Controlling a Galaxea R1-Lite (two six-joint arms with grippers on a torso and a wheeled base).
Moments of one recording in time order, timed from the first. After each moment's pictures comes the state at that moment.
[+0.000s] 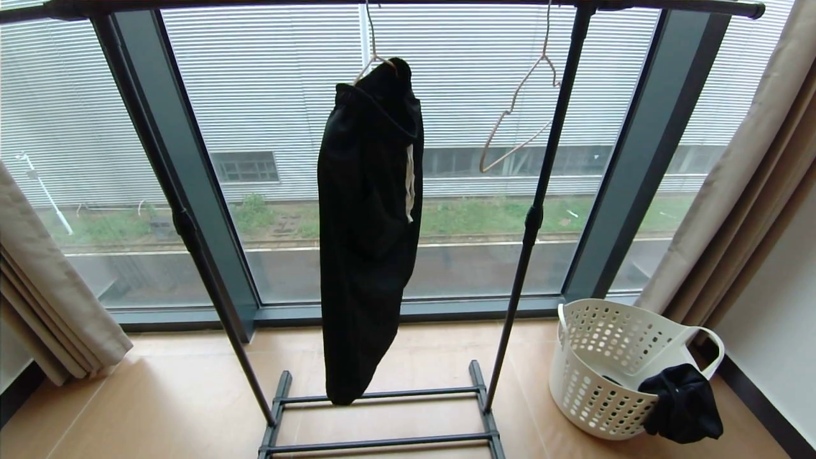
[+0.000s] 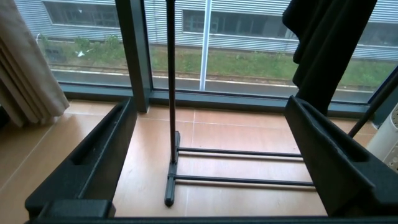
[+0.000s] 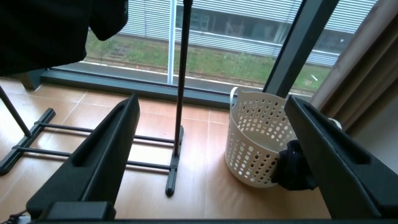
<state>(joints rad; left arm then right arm) 0.00 0.00 -0.02 0.04 0.10 -0.03 0.00 0.00 -0.05 0.11 0.09 -0.07</state>
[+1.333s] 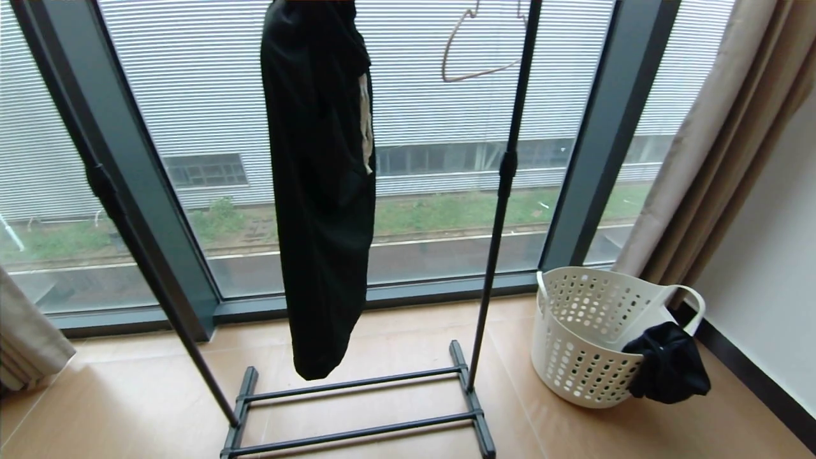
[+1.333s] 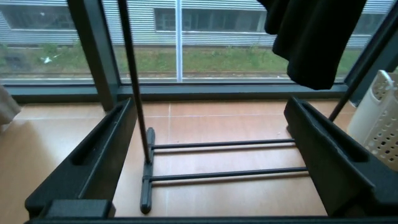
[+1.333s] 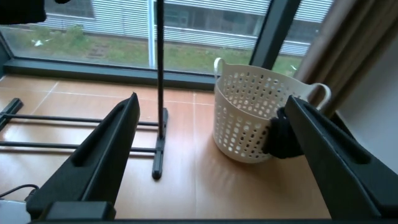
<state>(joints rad) 0.00 0.00 -0.02 0.04 0.10 -0.03 0.00 0.00 -0.05 0.10 0.09 -0.07</state>
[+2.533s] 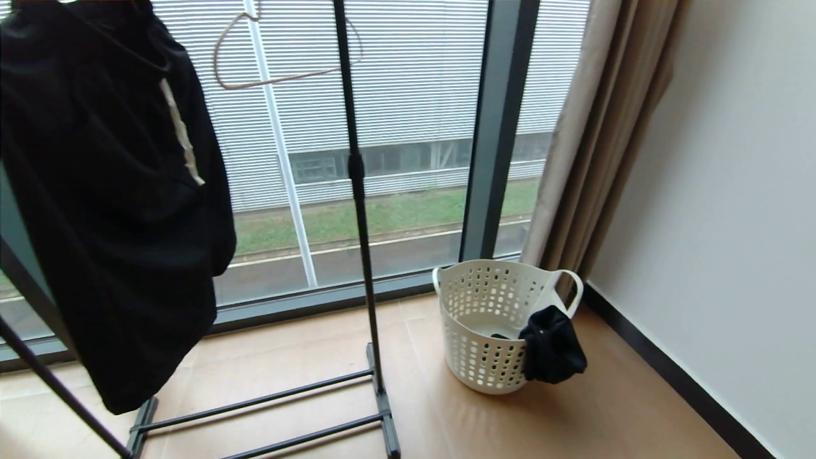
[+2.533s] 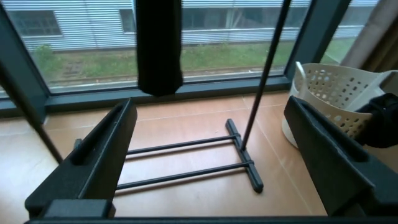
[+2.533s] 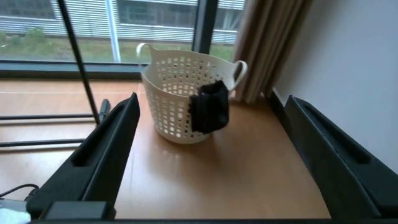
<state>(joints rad) 0.00 0.00 -0.02 0.04 0.10 -0.03 0.00 0.00 -0.05 0.10 0.09 -0.07</state>
